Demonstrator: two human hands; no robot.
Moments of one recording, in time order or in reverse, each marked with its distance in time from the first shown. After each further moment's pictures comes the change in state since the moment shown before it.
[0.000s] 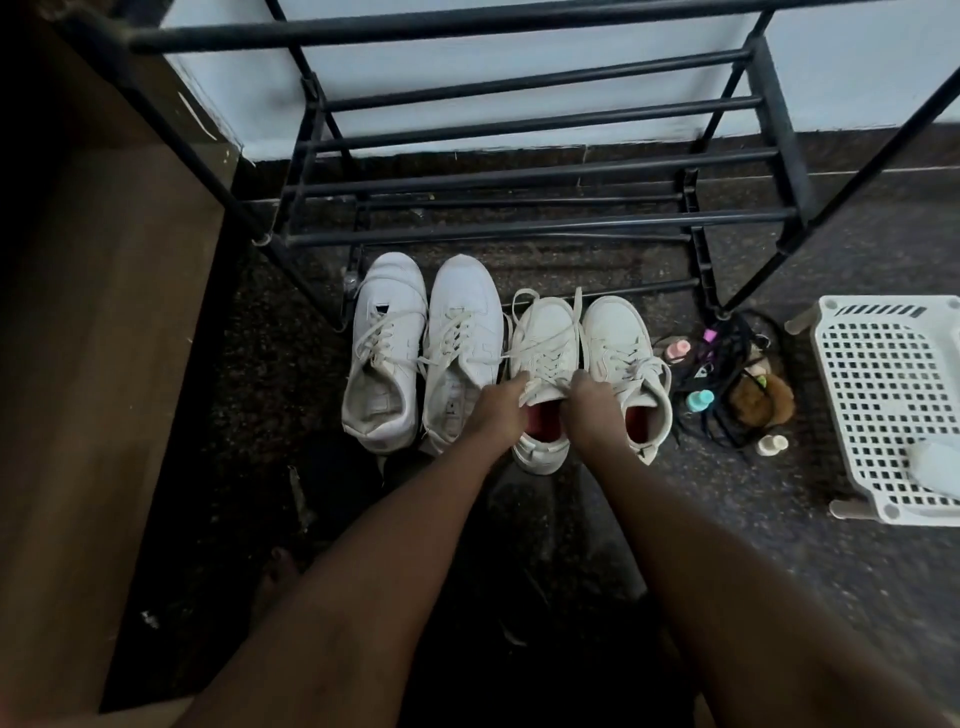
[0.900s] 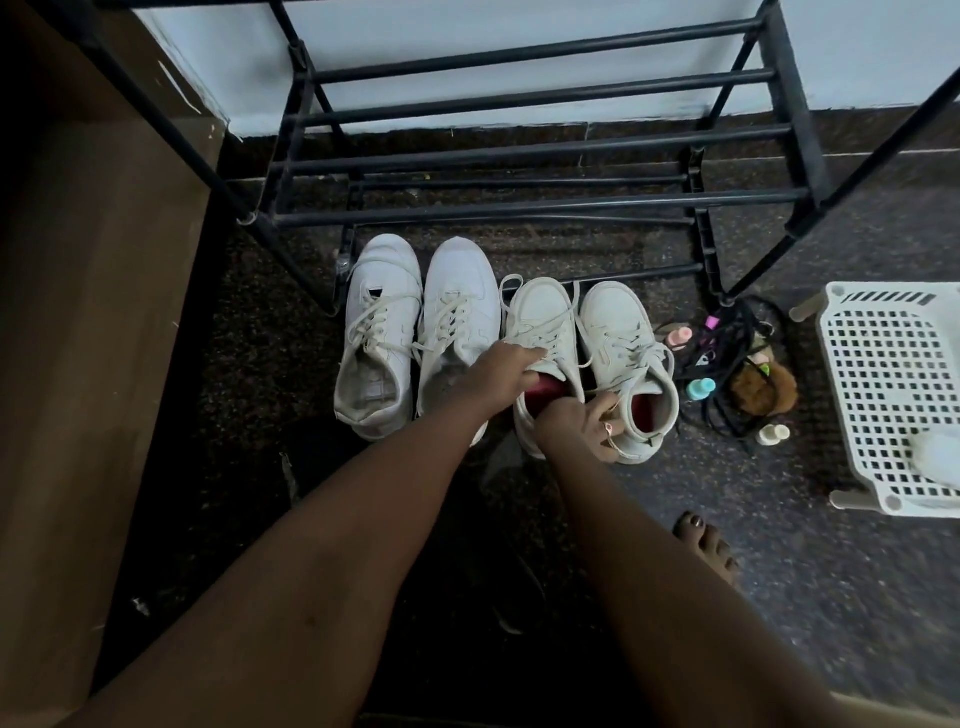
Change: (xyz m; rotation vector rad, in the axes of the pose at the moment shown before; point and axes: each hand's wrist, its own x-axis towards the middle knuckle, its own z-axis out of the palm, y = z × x) left_hand 0.015 0.015 -0.030 0.191 -0.066 0.300; right_hand -0.014 -0.032 0.023 0.098 -0.140 0.652
